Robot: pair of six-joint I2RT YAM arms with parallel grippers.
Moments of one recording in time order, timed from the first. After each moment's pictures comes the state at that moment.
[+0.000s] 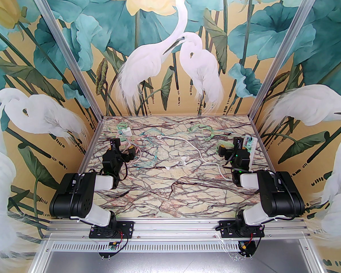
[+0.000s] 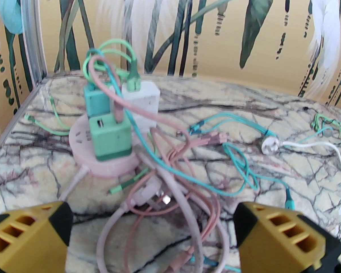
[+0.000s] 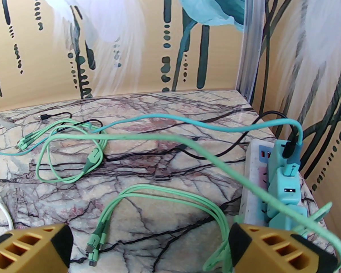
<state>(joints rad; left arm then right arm) 0.01 1.47 0.39 0.81 0.01 -0.08 -0.01 1.52 0.38 0.86 0.06 0.03</state>
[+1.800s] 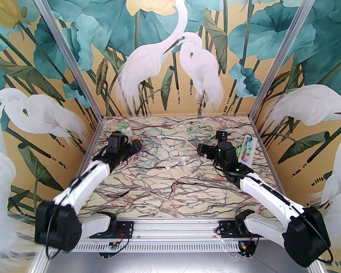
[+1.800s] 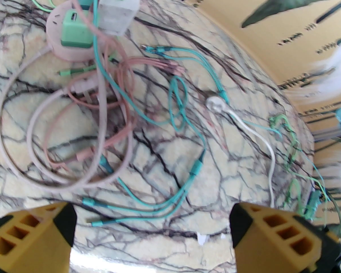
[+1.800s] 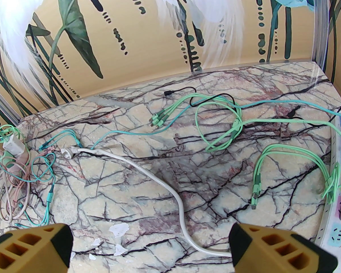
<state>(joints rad) -0.18 1.34 0.99 -0.43 -0.05 -0.68 0.44 1.13 0.68 -0.02 0.14 0.44</state>
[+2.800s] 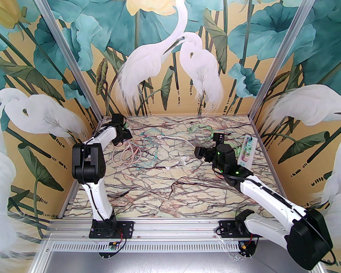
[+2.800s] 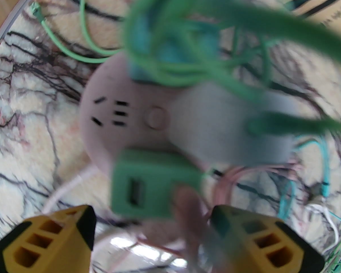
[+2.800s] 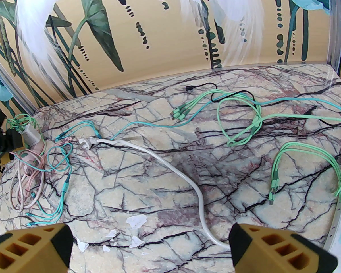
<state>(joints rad) 0.03 2.06 1.59 -0.64 -0.13 -0.46 0.48 1.08 0.65 0.00 0.10 0.44</state>
